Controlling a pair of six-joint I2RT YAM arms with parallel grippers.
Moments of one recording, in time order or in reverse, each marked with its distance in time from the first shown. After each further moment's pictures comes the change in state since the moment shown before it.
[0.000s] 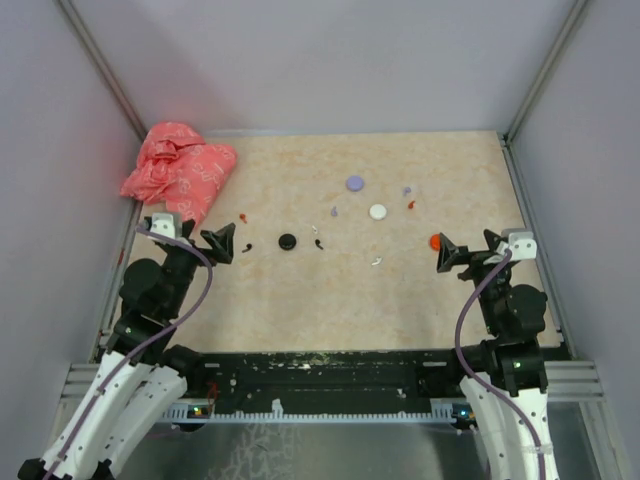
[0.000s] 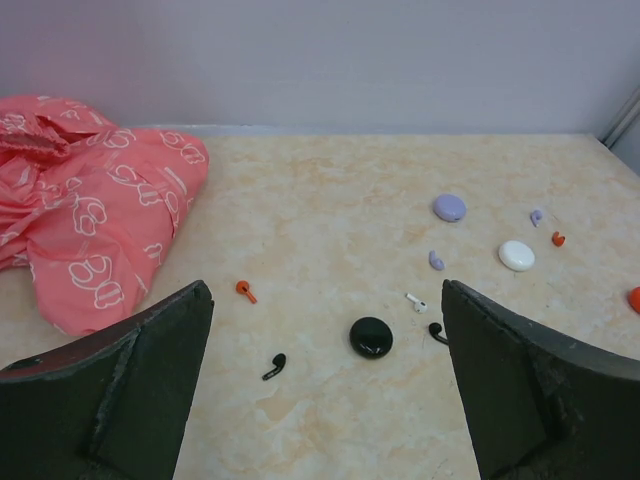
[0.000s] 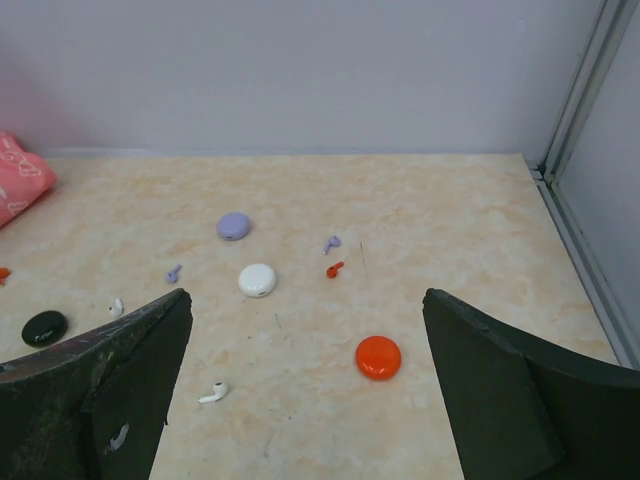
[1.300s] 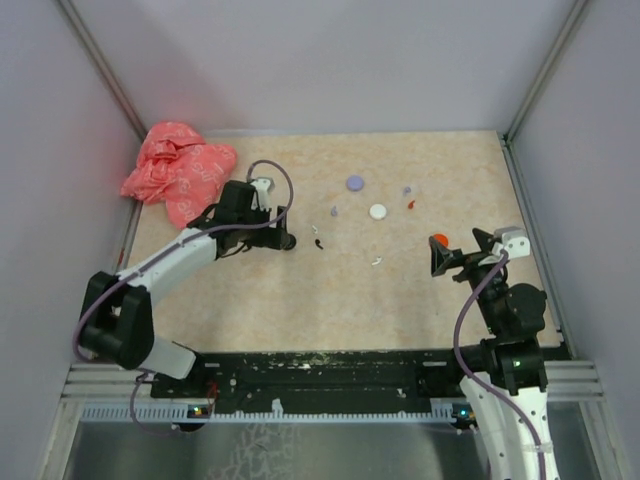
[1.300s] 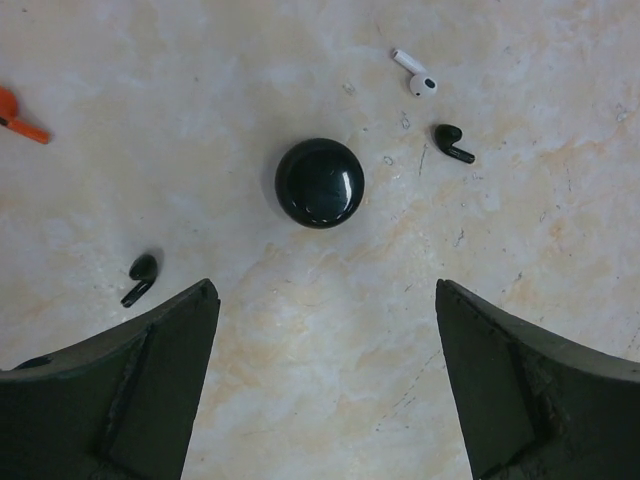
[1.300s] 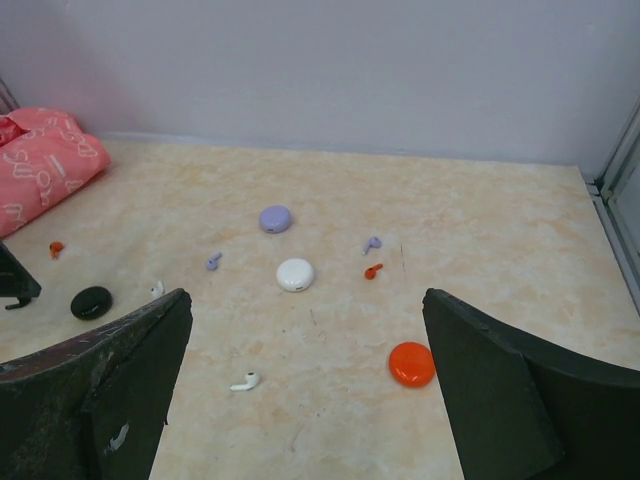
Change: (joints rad) left arm 0.000 0.968 0.368 -0.219 0.287 -0.041; right arm 0.000 0.009 0.000 0.010 -0.120 0.010
